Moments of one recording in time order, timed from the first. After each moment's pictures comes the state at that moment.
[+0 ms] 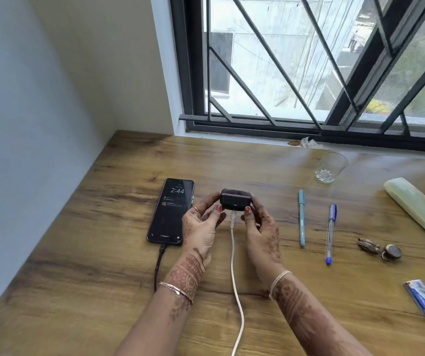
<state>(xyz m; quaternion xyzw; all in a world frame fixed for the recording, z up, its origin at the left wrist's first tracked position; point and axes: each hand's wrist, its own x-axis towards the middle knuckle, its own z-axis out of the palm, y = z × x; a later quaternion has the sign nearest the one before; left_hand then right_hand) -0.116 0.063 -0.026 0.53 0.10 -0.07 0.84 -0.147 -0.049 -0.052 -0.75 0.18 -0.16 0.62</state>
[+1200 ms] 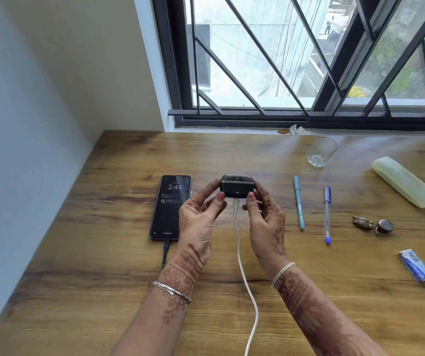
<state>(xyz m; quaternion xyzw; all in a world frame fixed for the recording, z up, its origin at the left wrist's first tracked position) -0.124 0.080 0.000 0.49 0.04 -0.11 0.86 -0.160 -0.027 -0.022 -0.67 0.17 -0.24 0.68</state>
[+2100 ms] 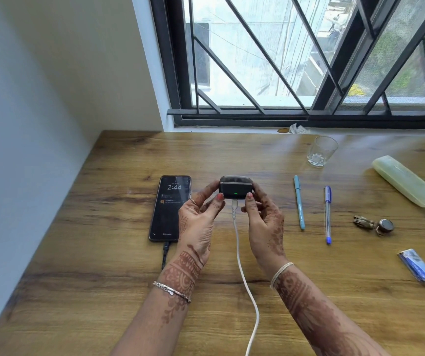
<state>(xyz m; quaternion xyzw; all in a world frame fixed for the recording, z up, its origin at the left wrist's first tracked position) -0.121 0.080 -0.009 0.49 0.04 -0.11 0.87 -0.159 -0.026 -0.023 -0.67 0.19 -0.24 0.68</state>
